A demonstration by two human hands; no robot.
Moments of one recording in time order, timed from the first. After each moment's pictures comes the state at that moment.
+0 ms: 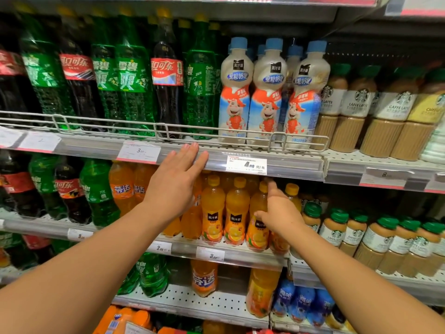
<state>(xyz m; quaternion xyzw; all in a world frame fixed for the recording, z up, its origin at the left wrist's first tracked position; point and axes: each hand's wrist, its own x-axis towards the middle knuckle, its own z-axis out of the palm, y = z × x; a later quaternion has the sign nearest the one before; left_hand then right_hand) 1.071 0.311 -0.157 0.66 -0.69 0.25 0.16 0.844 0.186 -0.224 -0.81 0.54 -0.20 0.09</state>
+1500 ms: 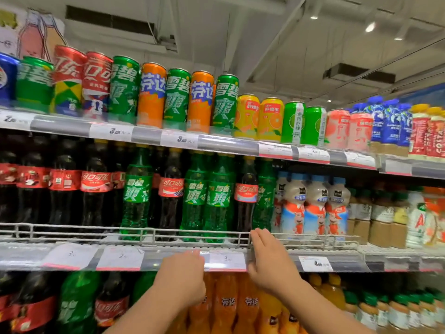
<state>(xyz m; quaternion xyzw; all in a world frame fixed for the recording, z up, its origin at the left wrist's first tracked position) 1.265 0.364 -0.095 0.68 -0.72 0.12 0.05 1.059 0.297 -0.096 -0.81 0.52 -0.22 -0.17</state>
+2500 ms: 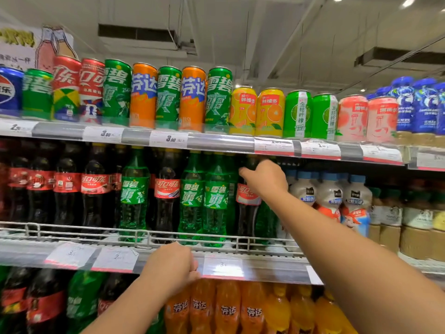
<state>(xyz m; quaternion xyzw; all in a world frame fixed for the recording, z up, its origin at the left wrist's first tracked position) 1.271 0.338 -0.084 0.70 -0.69 0.15 0.06 1.084 0.225 0.063 -0.71 0.54 -0.45 0.00</state>
